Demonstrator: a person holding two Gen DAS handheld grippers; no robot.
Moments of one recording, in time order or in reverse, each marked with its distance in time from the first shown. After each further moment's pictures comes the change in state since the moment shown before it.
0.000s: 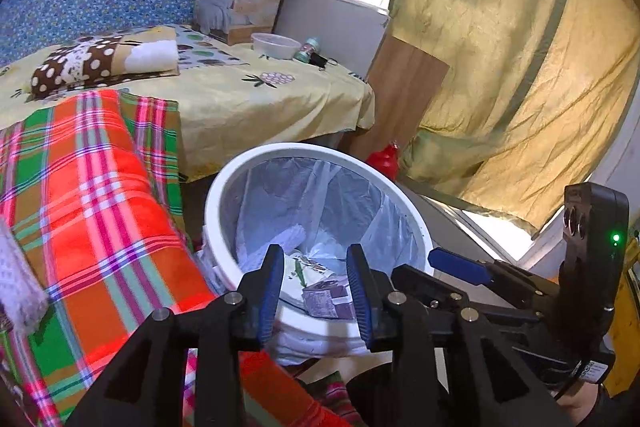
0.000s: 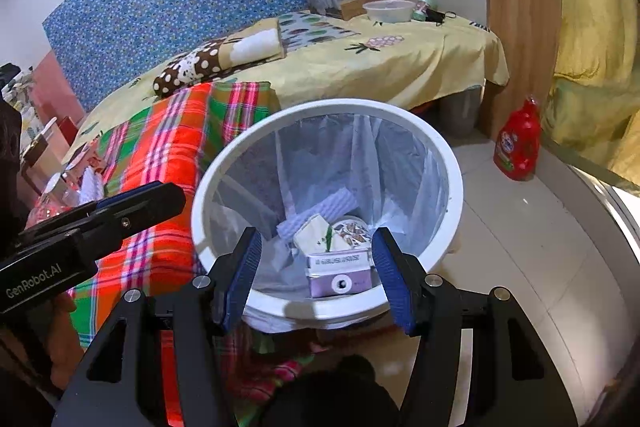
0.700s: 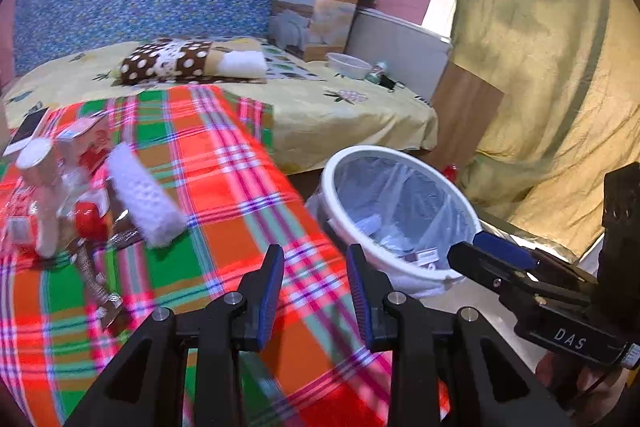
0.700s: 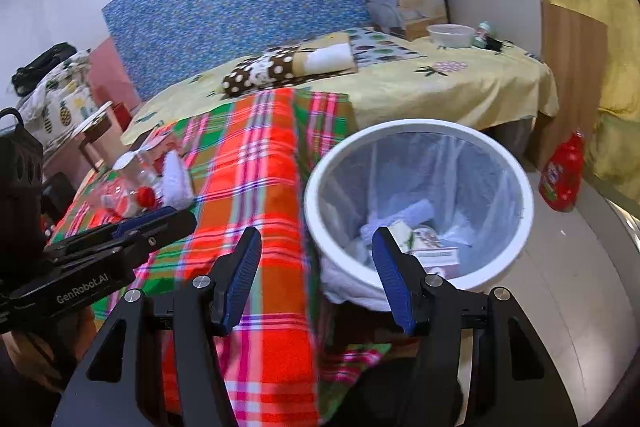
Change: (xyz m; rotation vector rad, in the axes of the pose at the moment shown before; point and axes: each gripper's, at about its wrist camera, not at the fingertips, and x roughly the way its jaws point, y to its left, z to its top) left arm -0.088 0.041 -0.047 -0.103 -0.074 0.223; right arm -0.017 0.057 -0.010 -0.110 -0.048 0.170
